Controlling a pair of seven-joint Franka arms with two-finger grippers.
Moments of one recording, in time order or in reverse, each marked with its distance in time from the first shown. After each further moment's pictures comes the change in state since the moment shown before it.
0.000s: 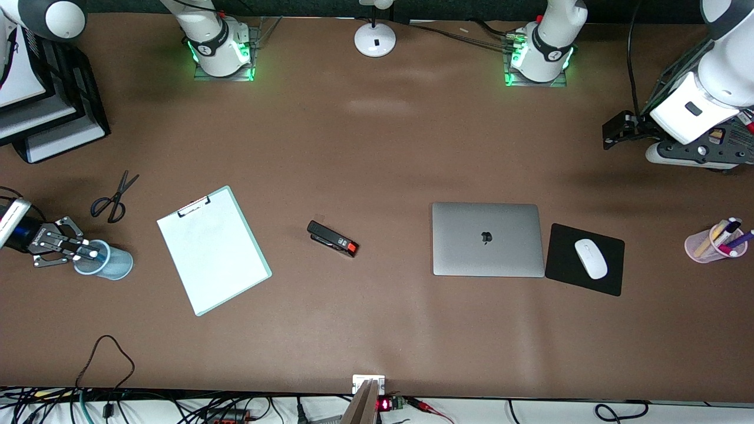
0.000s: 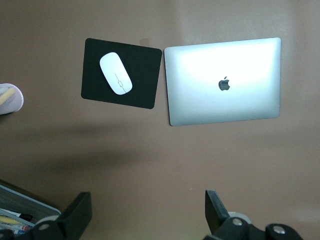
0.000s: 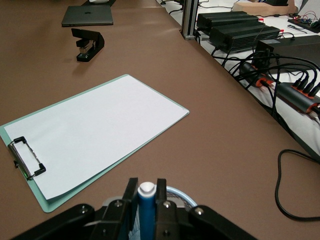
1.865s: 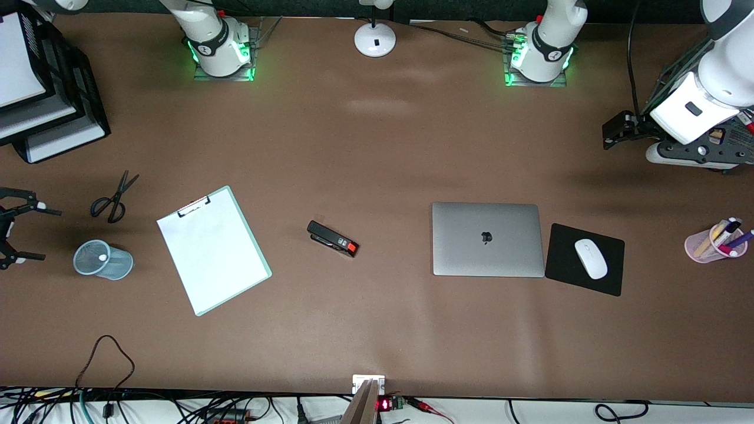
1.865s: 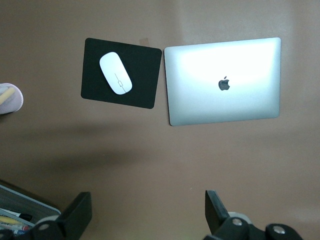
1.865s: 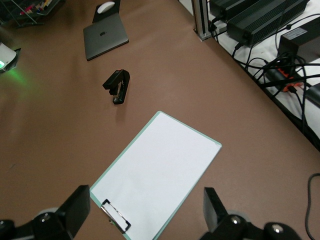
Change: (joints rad) left arm 0.000 0.000 0.001 0.000 -0.001 -0.001 0.000; right arm 0.151 -0.199 0.009 0.241 -0.271 -0.263 0.726
